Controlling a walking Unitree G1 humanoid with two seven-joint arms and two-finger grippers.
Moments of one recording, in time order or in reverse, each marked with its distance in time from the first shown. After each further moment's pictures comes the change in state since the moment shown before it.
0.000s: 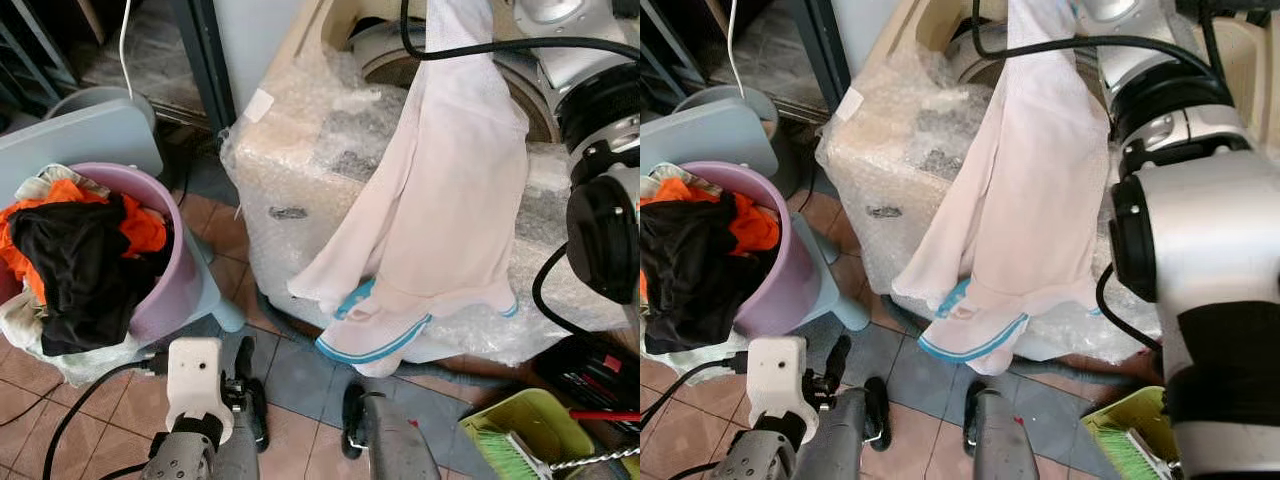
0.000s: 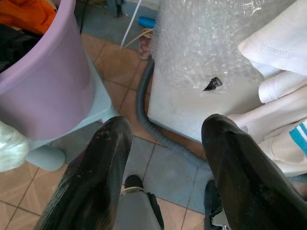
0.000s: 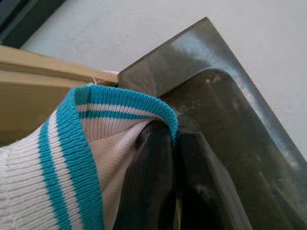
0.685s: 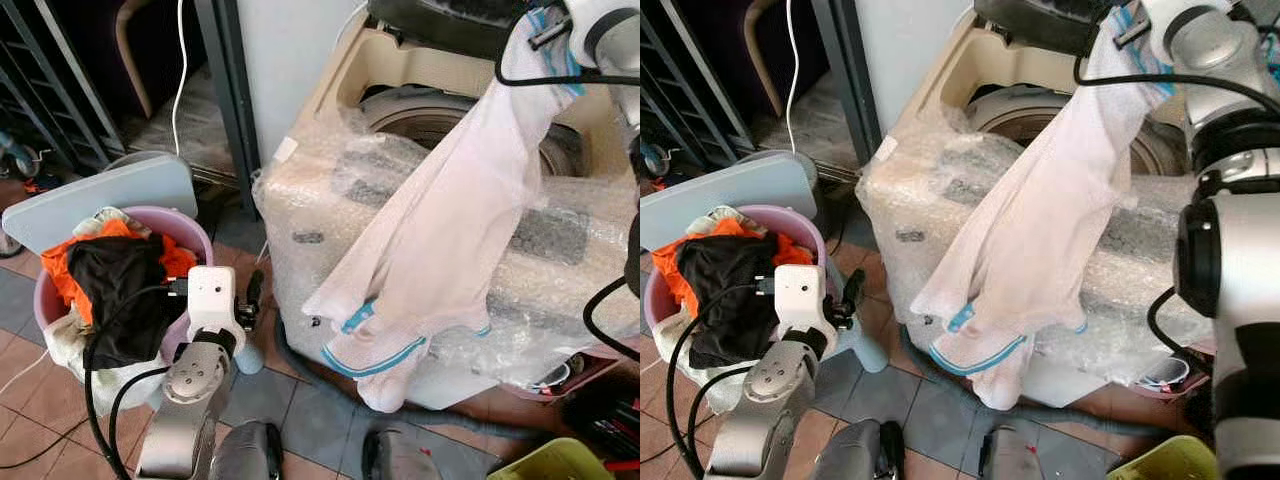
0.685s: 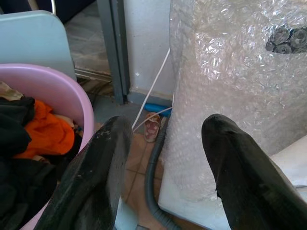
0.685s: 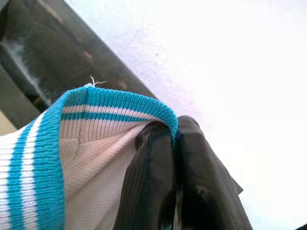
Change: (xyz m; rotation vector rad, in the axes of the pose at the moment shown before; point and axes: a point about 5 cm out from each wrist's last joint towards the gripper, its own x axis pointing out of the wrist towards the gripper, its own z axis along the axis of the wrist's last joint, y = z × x) left arm 0.084 0.003 0.034 0.043 -0.145 -0.055; right arm -0.047 -0.074 -0.084 0.102 0.309 -0.218
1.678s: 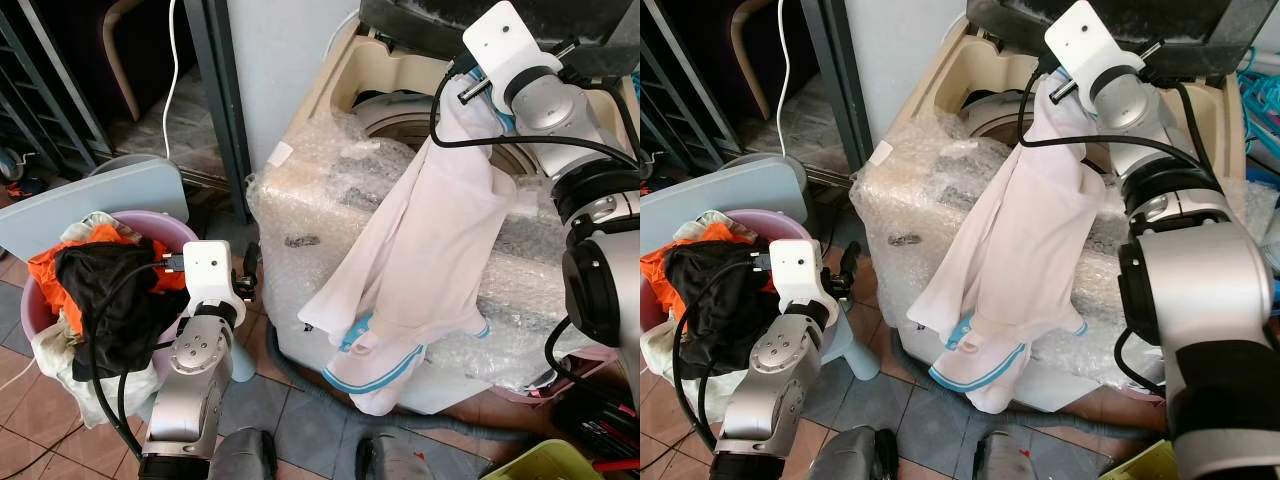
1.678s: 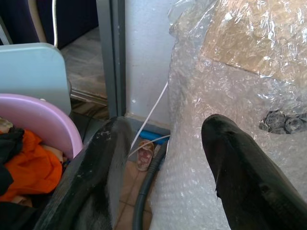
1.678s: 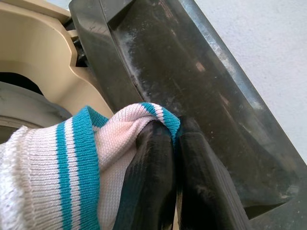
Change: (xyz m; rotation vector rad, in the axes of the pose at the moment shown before) left arm 0.027 -0.003 0.018 -0.052 -0.089 0.025; right arm -0.010 0.105 -0.028 -0.070 0.002 0.220
